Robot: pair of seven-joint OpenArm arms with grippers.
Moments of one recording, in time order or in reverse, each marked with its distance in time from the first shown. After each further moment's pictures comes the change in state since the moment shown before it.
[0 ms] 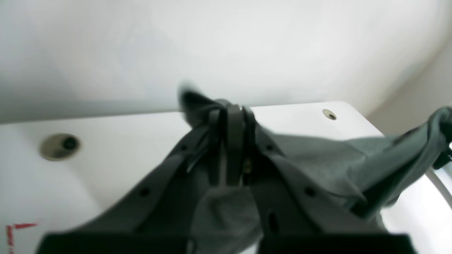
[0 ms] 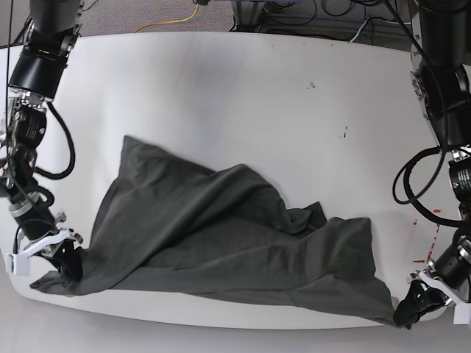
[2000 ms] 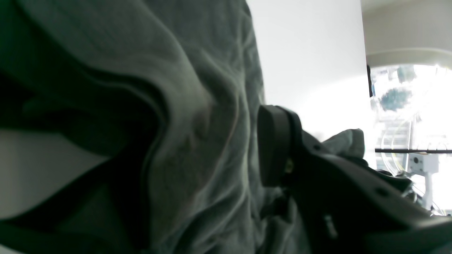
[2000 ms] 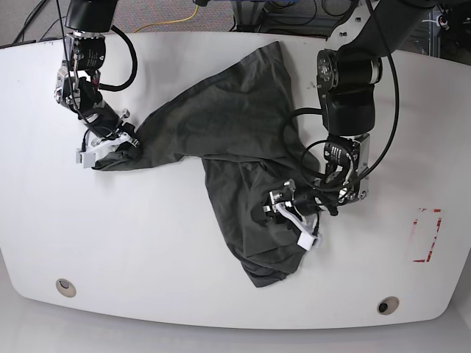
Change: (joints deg) left arm 6.7 30.2 -0.4 -33.2 23.7 -2.2 -3.7; right arm -26.1 -17.2 3.2 -8.7 -1.2 -0.8 1.0
